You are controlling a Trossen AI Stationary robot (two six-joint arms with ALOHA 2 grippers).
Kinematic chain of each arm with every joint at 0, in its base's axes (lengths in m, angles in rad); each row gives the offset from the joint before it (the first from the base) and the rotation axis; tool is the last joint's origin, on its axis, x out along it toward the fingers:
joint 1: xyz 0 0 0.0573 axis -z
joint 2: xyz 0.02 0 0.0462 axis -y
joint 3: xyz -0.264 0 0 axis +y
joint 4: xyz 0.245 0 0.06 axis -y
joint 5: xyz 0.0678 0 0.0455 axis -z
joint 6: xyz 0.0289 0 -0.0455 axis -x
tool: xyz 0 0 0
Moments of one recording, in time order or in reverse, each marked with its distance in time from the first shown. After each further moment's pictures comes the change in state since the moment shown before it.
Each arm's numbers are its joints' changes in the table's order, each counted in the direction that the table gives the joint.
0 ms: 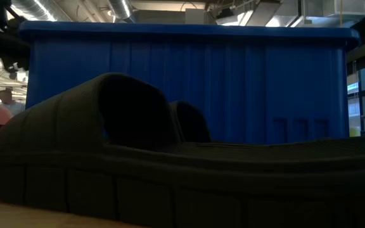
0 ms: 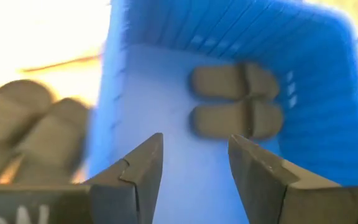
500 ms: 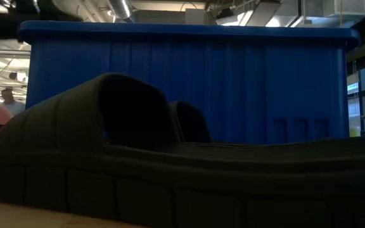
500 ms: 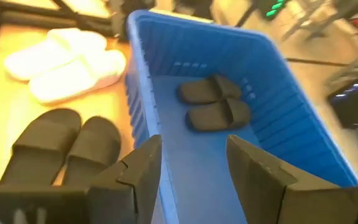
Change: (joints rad) left arm 0.072 0.000 -0.085 0.109 0.629 0.136; right arm -0.548 0.217 0.183 -0.163 0.602 -0.597
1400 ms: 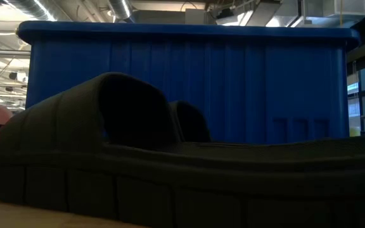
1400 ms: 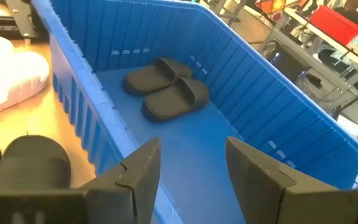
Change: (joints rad) left arm 0.101 -0.371 -0.823 -0.661 0.744 0.162; right arm -0.003 0.008 0.461 0.064 0.244 -0.514
